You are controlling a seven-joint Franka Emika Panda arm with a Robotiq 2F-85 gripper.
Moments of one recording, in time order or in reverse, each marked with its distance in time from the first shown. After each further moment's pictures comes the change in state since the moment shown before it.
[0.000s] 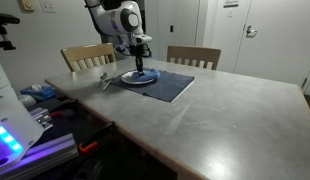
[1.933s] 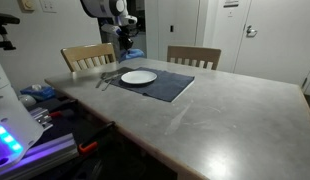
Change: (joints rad) arm 0.017 0.003 0.221 0.256 0.098 -0.031 -0.623
